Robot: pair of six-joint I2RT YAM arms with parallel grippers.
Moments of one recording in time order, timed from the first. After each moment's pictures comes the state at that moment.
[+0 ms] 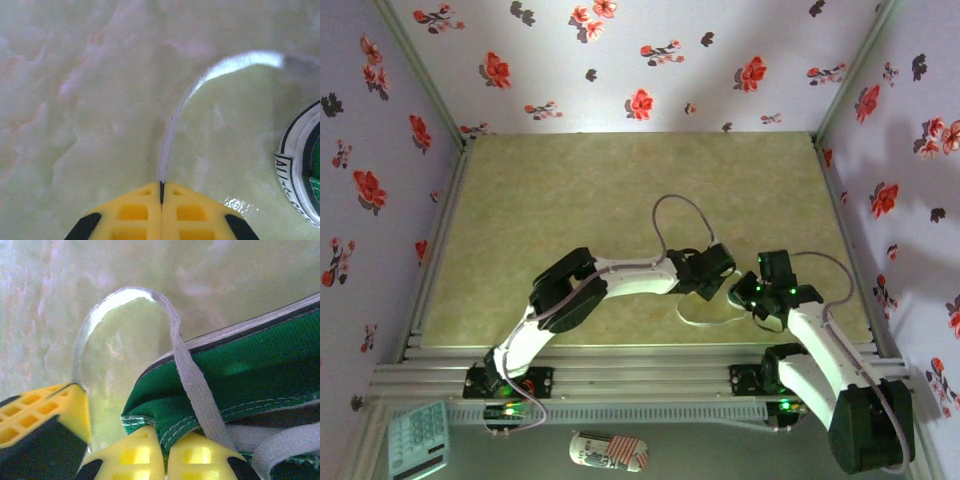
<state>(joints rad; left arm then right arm) -1.18 2.20 1.63 -0.43 -0.23 -0.38 0.18 0.87 0.40 -0.60 -0.22 0.91</state>
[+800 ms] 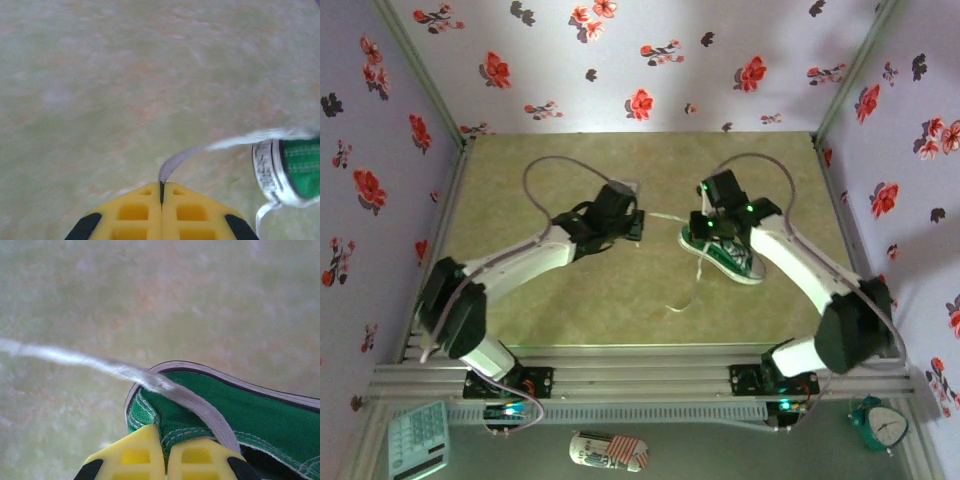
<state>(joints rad) -0.78 1.54 1.16 -0.34 -0.13 -0.50 0.50 1.47 1.21 -0.73 -0.11 0.38</state>
